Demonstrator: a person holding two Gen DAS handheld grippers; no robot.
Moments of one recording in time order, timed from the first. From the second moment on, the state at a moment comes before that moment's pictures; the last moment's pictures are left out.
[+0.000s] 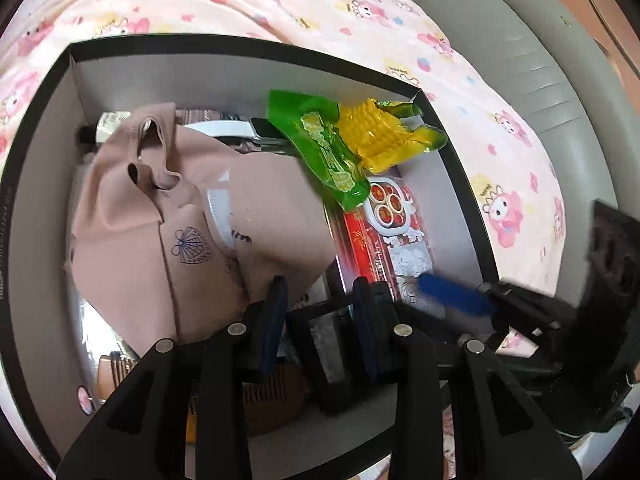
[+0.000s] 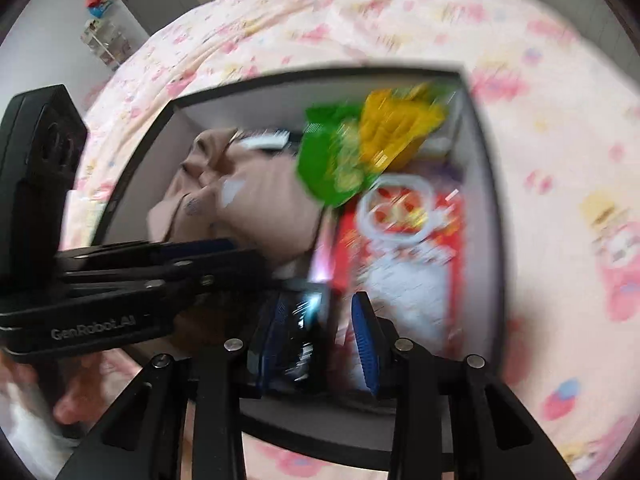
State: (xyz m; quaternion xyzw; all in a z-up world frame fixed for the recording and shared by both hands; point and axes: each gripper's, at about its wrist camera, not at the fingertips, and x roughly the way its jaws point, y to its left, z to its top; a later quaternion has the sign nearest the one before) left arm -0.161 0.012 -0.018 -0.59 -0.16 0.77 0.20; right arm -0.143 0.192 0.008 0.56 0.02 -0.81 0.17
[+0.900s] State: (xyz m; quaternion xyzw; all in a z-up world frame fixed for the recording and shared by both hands) left arm -0.047 -0.014 0.050 -0.49 -0.13 0.84 0.17; right arm -0.045 0.151 0.070 0.44 0.00 -0.87 0.21
